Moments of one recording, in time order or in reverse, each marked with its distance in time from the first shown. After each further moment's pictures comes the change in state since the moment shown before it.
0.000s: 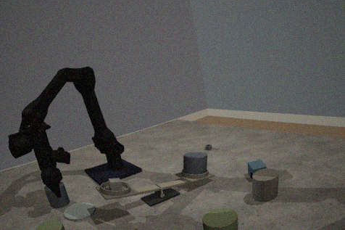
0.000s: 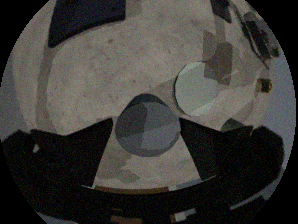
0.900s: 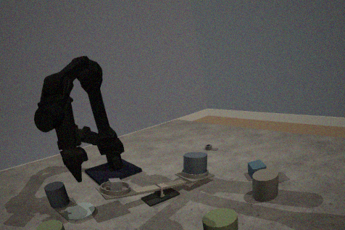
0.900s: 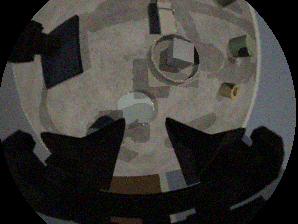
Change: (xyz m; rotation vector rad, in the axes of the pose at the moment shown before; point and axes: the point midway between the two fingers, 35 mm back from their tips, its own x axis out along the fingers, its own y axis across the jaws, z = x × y) arm -0.072 -0.121 0.075 0.060 0.046 -0.030
